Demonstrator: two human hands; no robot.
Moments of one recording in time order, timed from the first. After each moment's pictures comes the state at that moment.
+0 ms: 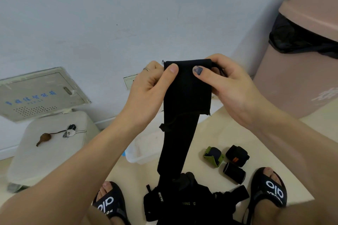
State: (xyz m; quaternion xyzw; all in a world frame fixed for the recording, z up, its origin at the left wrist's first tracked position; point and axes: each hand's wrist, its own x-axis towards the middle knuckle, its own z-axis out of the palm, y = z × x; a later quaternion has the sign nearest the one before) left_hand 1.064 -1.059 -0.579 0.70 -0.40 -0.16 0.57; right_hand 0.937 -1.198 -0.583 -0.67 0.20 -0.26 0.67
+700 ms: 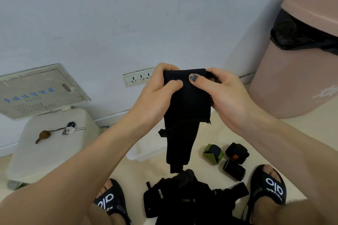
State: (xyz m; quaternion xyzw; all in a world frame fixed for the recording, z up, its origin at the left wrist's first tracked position) left_hand 1.056 -1.063 -0.590 0.67 -0.34 -0.30 0.59; right_hand 0.940 -1.186 -0.600 -0.61 0.28 -0.24 0.71
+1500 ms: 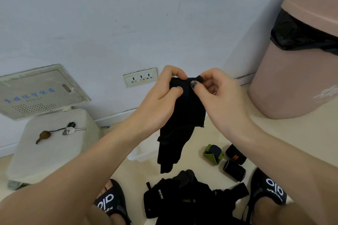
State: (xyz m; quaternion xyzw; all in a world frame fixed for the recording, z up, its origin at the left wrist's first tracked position) left_hand 1.053 -1.061 -0.594 0.71 -0.40 -0.27 0.51; right_hand 0.943 -1.170 -0.612 -0.73 0.32 -0.33 0.51
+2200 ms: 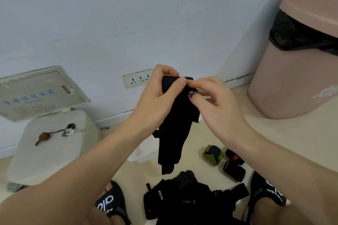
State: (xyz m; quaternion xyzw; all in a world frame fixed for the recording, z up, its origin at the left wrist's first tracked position) left_hand 1.054 -1.065 -0.600 0.69 -0.36 -0.24 0.58; right_hand 0.933 -1.159 -0.612 -0.75 0.25 -0.29 0.54
